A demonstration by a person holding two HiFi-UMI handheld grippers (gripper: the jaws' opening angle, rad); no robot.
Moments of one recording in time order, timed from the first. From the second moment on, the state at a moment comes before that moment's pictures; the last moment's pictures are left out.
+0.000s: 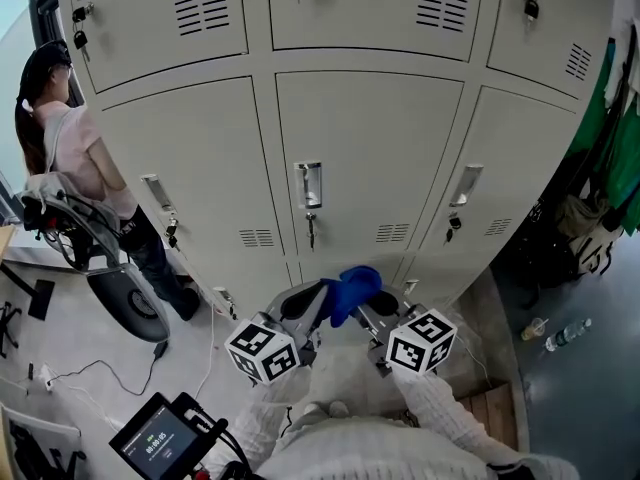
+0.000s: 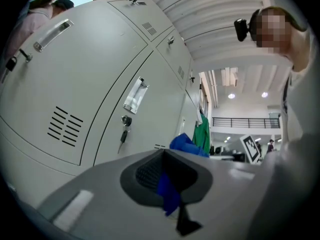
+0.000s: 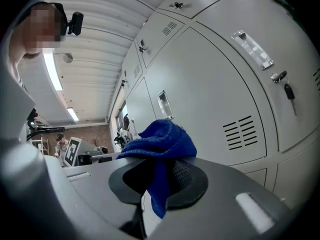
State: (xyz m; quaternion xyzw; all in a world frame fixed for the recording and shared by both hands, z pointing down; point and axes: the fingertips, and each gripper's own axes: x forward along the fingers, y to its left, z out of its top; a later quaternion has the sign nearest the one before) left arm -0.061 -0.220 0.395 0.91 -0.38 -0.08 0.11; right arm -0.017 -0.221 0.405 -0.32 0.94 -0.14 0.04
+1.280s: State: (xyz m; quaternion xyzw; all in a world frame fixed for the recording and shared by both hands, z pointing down) left arm -0.115 -0.296 0.117 0.90 -0.38 -0.14 -0.15; right arm -0.084 -0.321 0.110 -0.36 0.92 0.15 0.08
